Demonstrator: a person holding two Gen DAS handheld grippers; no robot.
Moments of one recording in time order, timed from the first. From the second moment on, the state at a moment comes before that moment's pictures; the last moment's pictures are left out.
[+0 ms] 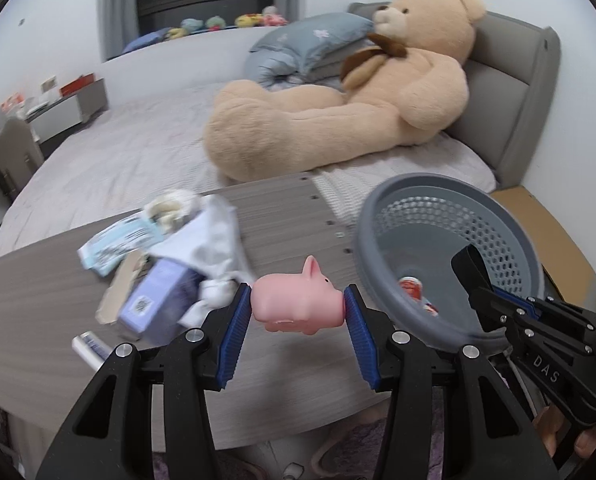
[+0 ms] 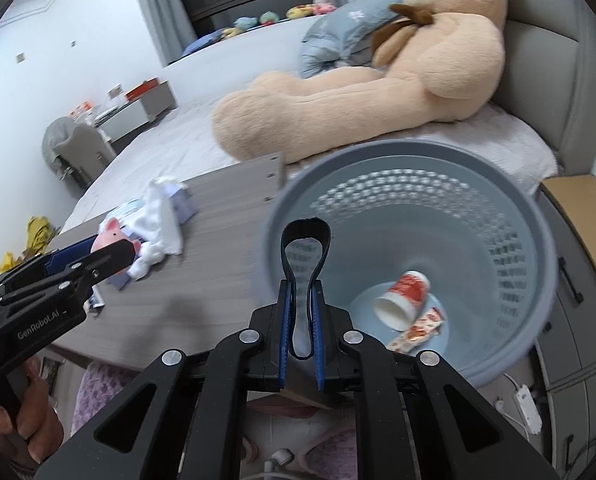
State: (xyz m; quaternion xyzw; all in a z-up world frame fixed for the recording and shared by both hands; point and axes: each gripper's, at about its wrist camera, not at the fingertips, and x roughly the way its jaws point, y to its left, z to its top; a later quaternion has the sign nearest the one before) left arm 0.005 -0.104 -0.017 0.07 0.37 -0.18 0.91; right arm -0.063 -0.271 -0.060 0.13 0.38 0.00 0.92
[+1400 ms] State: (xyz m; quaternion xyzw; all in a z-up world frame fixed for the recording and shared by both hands) left arm 0.039 -0.215 -0.030 0.10 0.39 -0.22 0.89; right arm -0.052 -0.377 -0.078 0.19 0.39 -0.07 0.90
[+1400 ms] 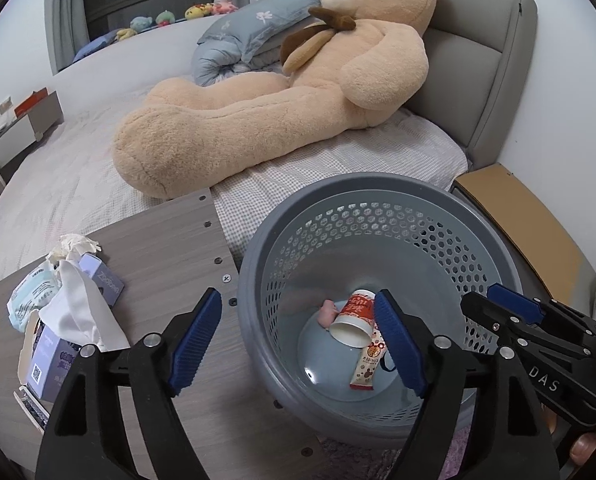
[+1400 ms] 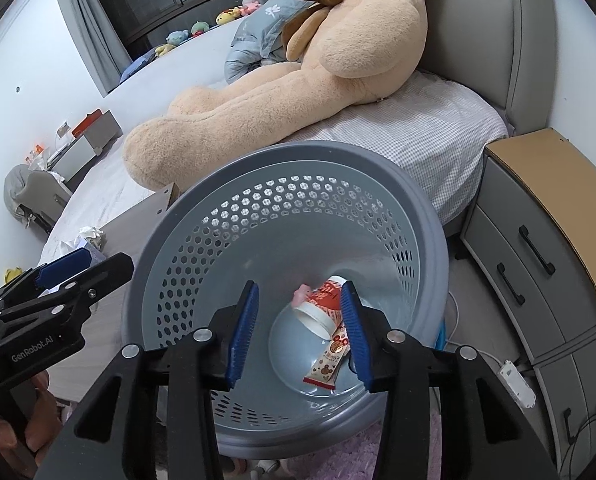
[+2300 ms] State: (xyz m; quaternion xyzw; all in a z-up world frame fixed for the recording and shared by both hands) left arm 0.010 -0.168 -0.008 0.08 0.36 -0.19 0.91; right arm -0.073 -0.343 -0.071 0.18 0.38 -0.05 0.90
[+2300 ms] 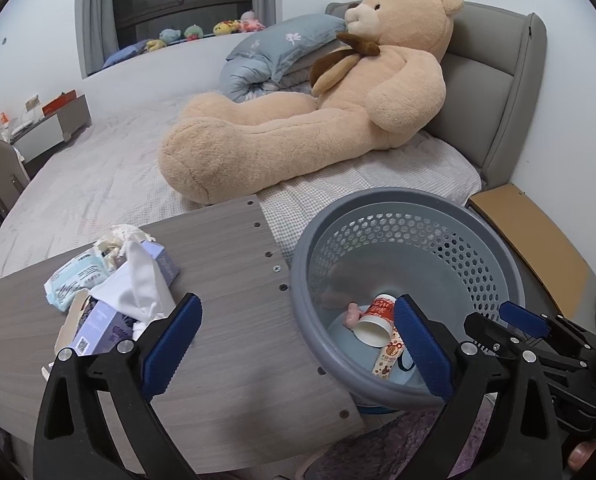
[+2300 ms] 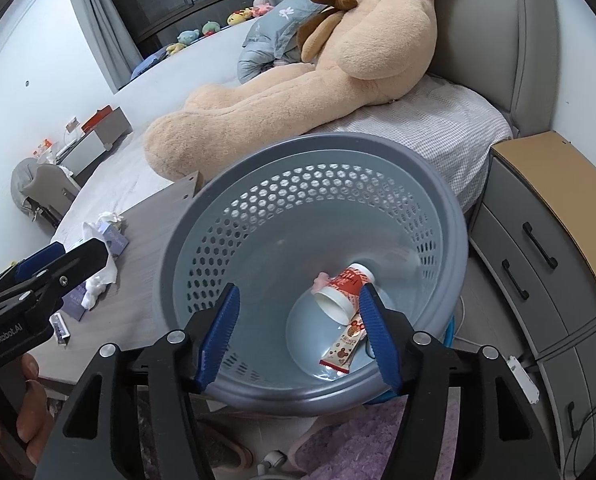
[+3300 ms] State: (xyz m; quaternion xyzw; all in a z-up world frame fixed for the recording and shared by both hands) left arm -0.012 0.019 -0.032 0.01 0.37 0.02 0.93; right arm -0.066 -0.216 -0.053 0.12 0.37 0.05 0.92
